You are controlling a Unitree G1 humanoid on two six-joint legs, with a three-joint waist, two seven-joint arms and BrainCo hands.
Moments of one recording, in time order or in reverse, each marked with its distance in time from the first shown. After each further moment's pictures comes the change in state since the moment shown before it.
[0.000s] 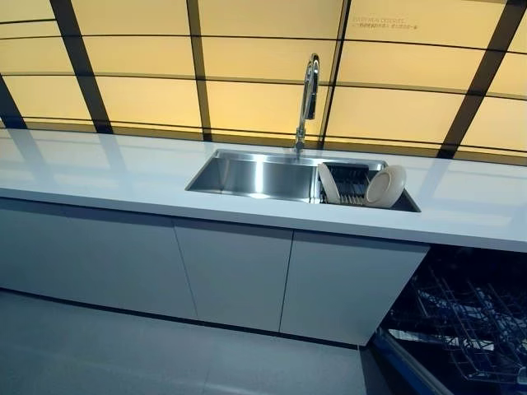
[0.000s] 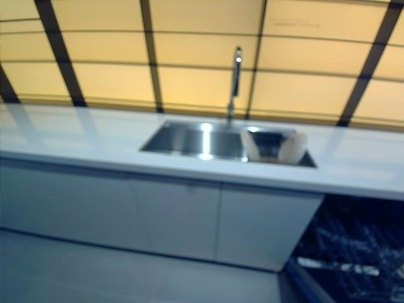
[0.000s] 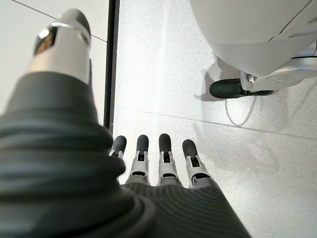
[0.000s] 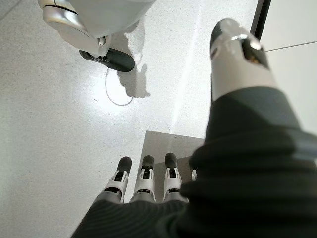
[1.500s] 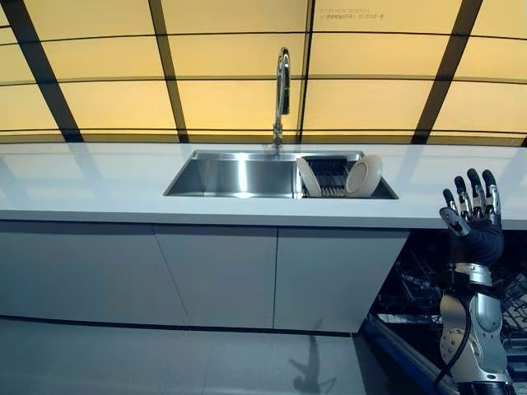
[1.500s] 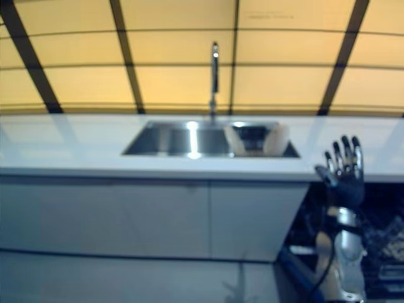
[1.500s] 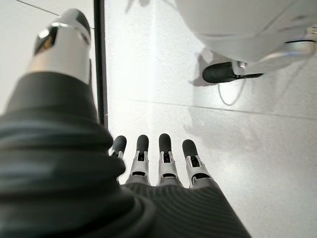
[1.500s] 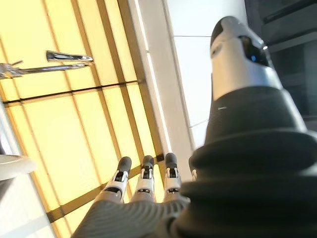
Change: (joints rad) left arm 0.080 -0.061 0.062 -0.039 0.062 0.017 0.137; right arm -0.210 -0.163 -0.319 -1.348 0.589 -0.350 -0.067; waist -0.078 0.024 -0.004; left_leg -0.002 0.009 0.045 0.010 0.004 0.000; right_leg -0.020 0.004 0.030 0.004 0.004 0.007
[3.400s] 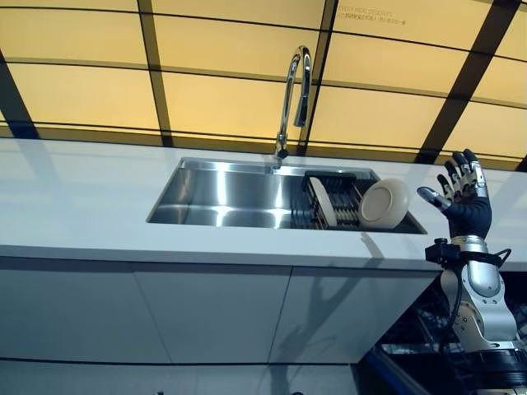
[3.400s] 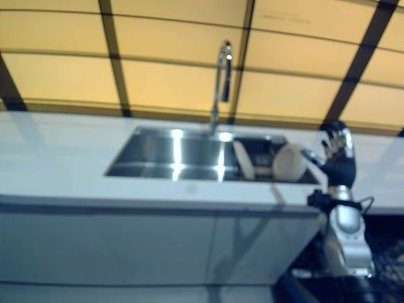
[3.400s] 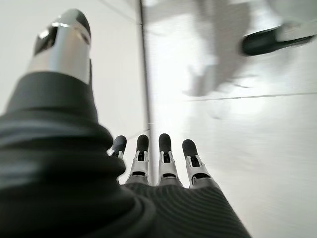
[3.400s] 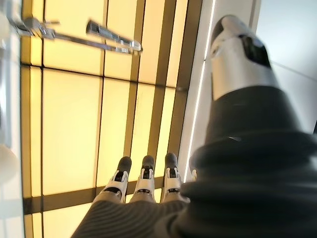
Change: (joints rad) left arm -0.095 0.074 -0.051 0.062 0.005 0.041 -0.019; right arm -0.123 -0.126 0.034 0.088 -0.188 0.177 -0.149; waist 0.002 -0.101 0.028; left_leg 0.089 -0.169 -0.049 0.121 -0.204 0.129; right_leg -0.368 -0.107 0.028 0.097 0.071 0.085
